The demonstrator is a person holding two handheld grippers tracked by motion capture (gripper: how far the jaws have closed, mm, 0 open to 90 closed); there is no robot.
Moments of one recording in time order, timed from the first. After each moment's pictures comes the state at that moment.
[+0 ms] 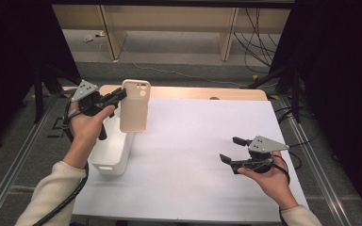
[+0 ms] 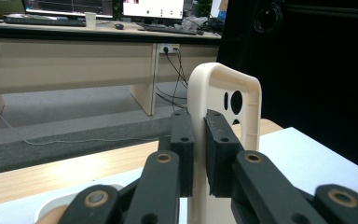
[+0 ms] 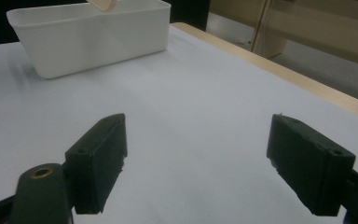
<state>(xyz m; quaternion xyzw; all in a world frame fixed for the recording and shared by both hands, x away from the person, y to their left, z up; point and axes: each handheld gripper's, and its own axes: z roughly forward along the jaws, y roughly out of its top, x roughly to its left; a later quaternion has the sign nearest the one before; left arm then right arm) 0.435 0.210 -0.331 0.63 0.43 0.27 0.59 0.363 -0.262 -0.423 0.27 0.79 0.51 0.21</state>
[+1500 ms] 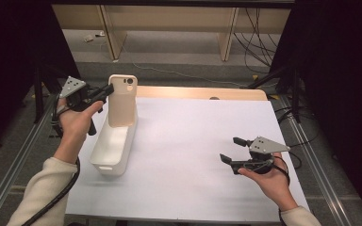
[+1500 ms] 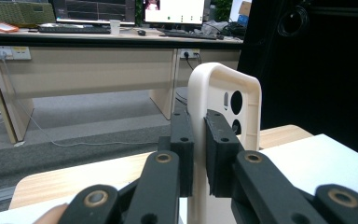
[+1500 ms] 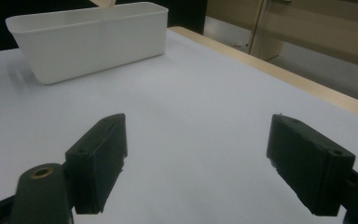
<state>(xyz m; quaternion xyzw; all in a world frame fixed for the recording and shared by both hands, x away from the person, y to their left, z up) 0.447 0.240 -0.332 0.61 0.44 0.31 0.58 0.361 -0.262 -0.424 0.28 0.78 0.52 0.21</state>
